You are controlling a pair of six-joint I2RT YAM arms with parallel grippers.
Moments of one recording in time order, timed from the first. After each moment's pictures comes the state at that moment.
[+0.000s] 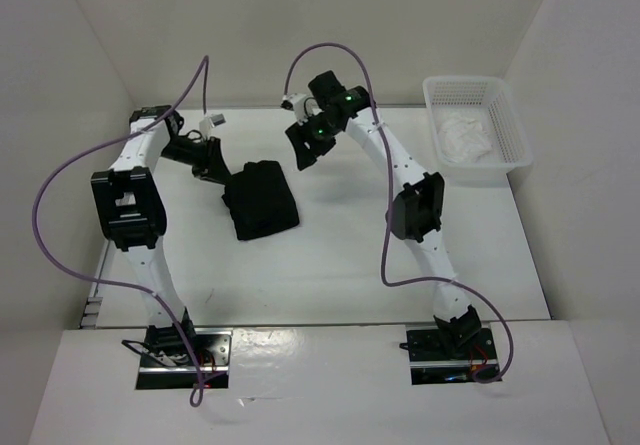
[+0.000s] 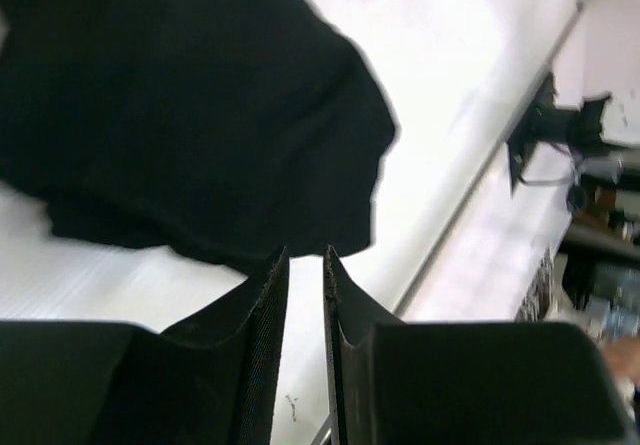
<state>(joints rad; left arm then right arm) 0.18 2.09 1.80 -1.25 0.92 0.47 0.57 2.47 2.66 -1.21 -0.43 -0.23</state>
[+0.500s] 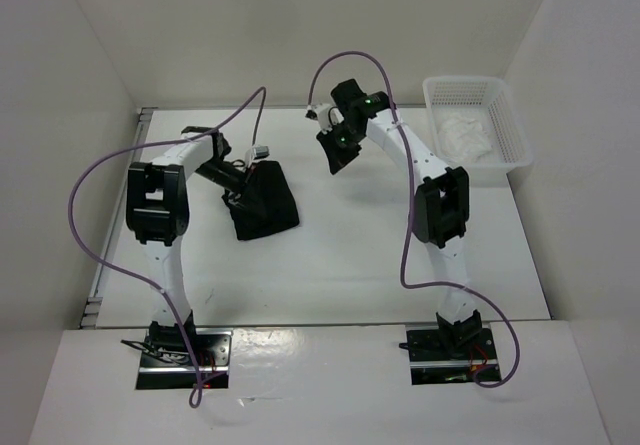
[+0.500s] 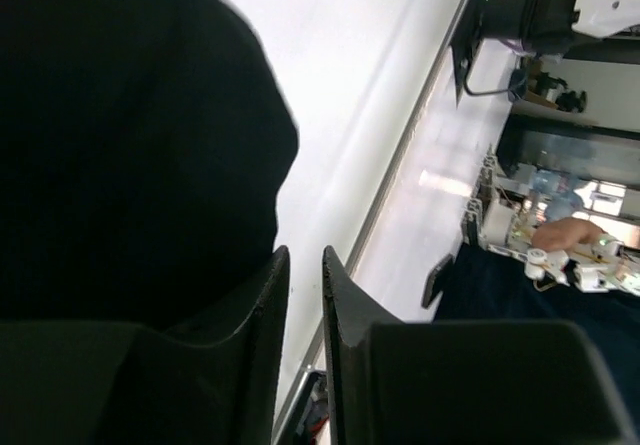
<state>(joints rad) -0.06 2.16 1.69 -1.34 1.02 0.56 0.47 2.23 2.24 -1.15 -0.34 -0.27</state>
